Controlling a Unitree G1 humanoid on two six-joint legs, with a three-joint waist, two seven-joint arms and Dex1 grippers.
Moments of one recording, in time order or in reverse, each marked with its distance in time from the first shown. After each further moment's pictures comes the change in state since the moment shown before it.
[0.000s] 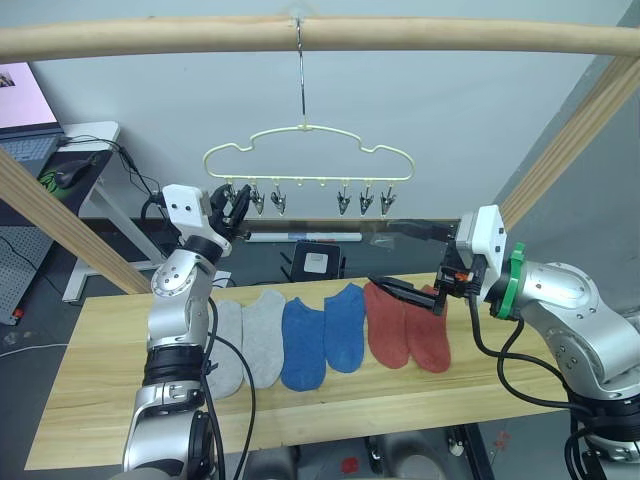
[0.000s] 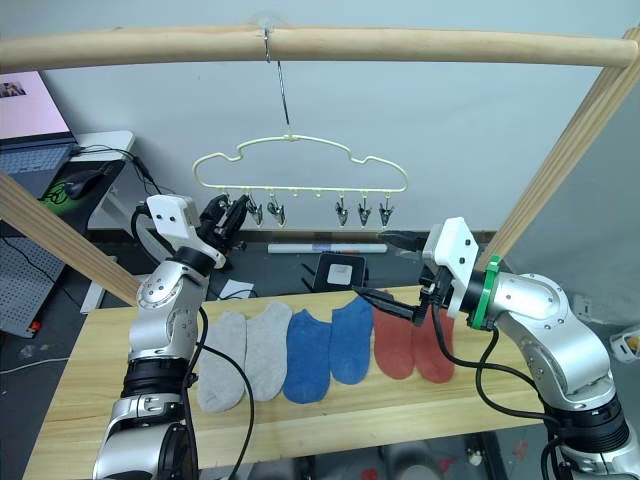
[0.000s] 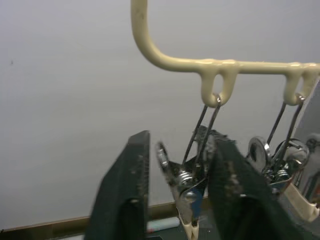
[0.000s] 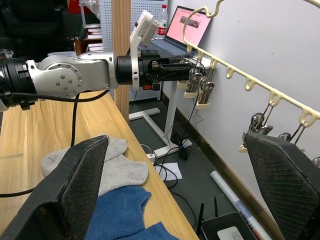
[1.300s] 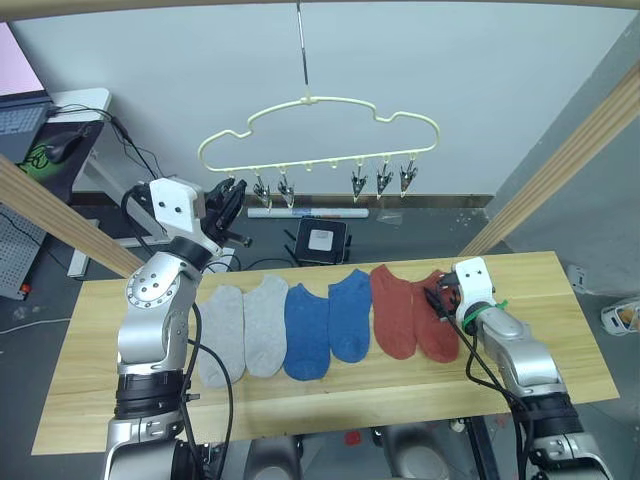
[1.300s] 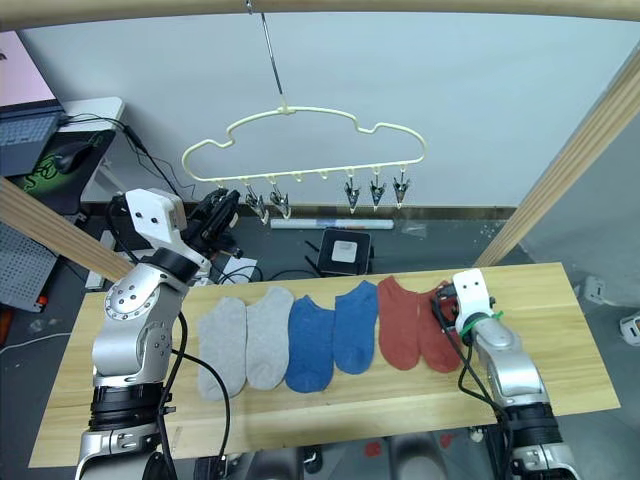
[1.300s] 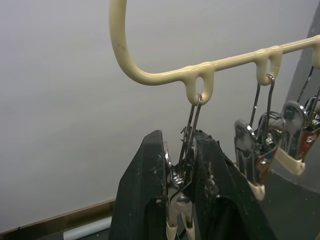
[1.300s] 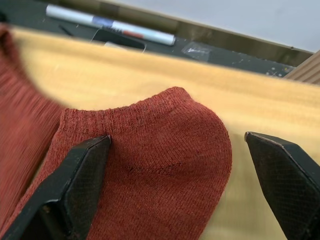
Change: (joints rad) left arm 0.141 0.067 -0.023 -0.375 0.005 0.168 -0.003; right arm 0.053 0.307 -0.037 0.697 -0.446 -0.024 -0.601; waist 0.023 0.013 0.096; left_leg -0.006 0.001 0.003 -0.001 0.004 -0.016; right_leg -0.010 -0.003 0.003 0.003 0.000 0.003
